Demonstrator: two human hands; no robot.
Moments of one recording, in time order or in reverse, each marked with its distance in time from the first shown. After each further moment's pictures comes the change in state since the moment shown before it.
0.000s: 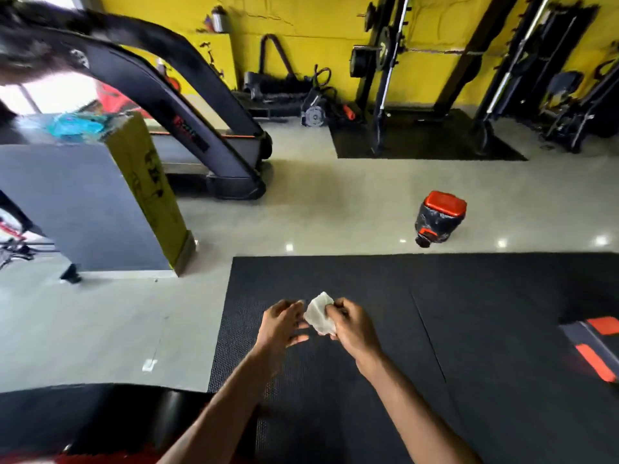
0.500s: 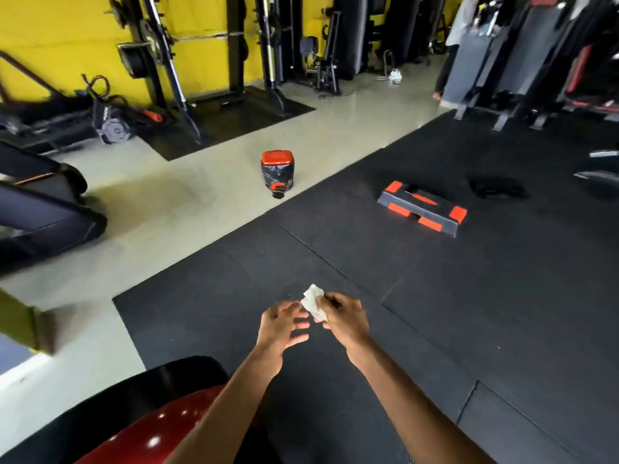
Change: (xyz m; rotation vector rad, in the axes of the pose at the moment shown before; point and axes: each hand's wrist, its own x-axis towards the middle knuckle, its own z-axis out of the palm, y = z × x) left_hand -0.260 -0.106 -0.028 0.372 -0.482 -0.092; right_hand -0.364 0.066 0.022 0.256 0.653 0.243
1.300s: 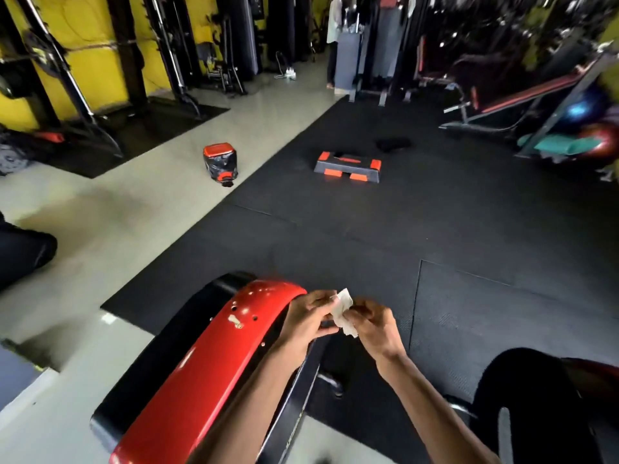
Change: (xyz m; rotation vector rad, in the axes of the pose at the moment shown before) left_hand -0.312 -0.145 -0.353 0.161 -0.599 0.062; right_hand -0.510 0.067 0.242 0.176 0.373 -0.004
